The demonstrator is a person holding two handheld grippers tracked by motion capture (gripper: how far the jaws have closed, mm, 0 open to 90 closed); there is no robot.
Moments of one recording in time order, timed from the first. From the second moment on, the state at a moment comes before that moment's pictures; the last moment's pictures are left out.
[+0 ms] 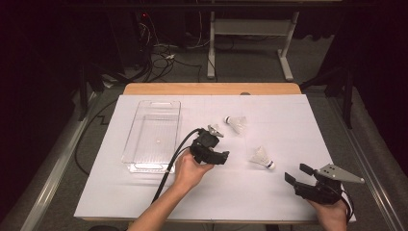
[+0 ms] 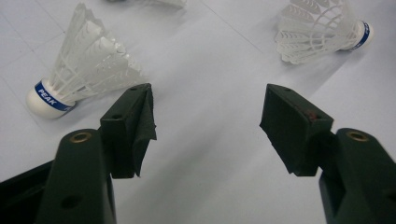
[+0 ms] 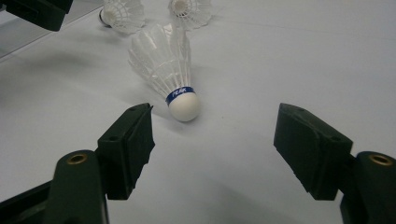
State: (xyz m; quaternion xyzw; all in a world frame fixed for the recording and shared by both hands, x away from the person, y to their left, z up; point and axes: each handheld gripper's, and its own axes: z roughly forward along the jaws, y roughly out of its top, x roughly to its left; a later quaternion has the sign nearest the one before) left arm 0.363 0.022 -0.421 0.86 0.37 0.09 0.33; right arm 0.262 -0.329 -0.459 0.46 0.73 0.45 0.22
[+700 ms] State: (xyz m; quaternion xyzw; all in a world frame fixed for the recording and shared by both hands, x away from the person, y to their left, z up) left arm 0.351 0.038 -0.421 0.86 0.38 0.09 0.33; right arm 0.262 -0.329 -0.459 0.46 0.73 0.45 0.22
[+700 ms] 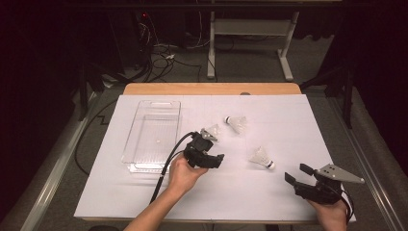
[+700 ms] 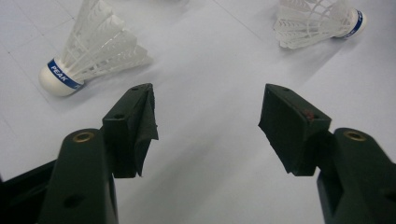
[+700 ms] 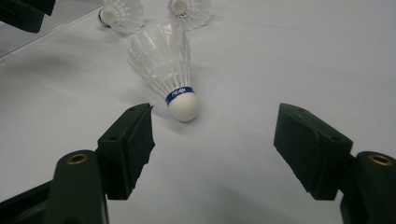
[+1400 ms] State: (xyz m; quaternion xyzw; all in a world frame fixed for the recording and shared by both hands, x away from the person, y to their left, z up) left arm 0.335 0.052 -0.423 0.85 0.38 0.09 0.35; right arm 0.262 -0.329 -0.459 0.46 0.73 0.45 0.22
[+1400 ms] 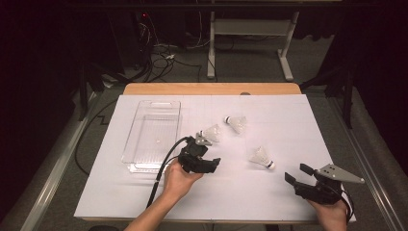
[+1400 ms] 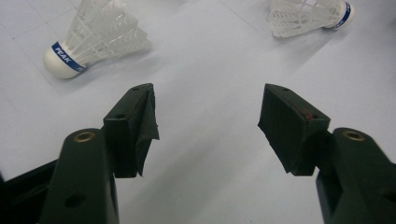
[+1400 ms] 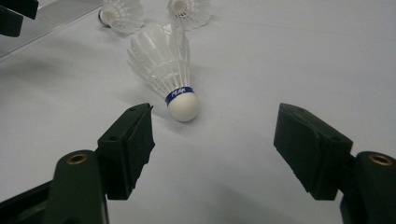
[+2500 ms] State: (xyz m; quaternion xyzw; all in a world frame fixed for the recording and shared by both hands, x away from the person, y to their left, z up) left arm 0.315 0.064 -0.428 0.86 0.36 0.08 0.36; right arm 0.262 -0.329 -0.459 0.46 0.73 0.45 0.22
